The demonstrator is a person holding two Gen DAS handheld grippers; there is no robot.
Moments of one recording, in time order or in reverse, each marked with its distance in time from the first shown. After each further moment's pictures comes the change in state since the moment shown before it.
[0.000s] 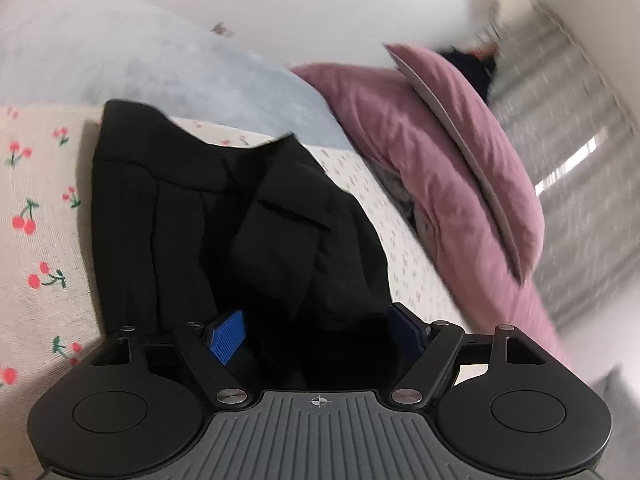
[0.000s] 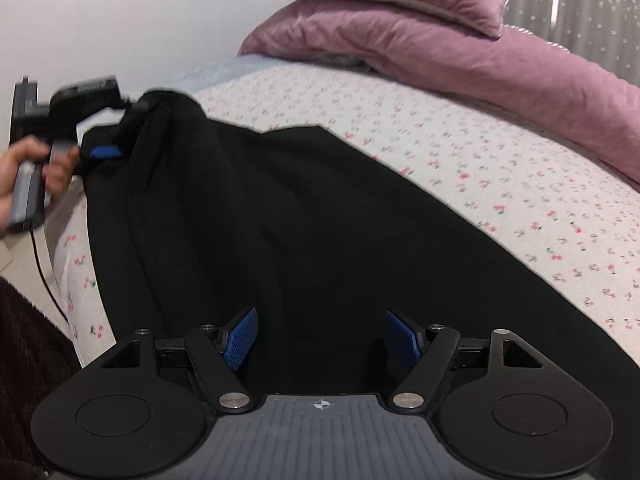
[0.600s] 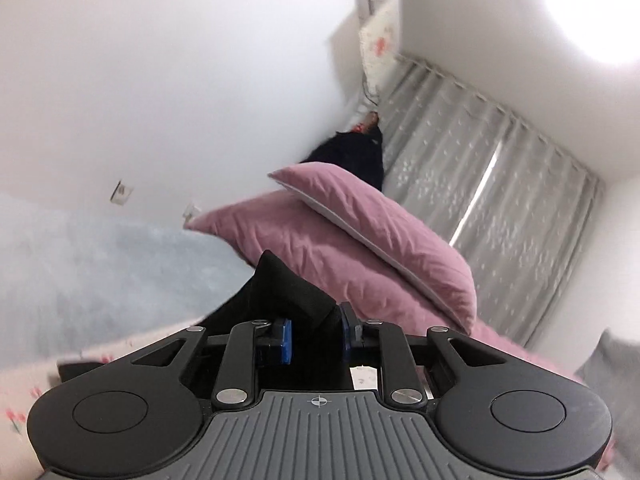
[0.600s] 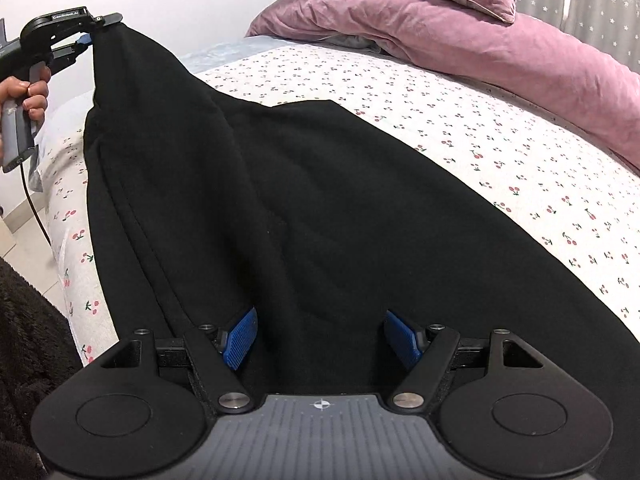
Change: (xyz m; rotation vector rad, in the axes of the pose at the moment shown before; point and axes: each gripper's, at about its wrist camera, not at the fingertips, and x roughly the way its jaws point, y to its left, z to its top) left arm -0.066 -0.036 0.040 0.402 -0.324 -0.180; right arm 0.008 0.004 -0.009 -0.016 0.037 0.023
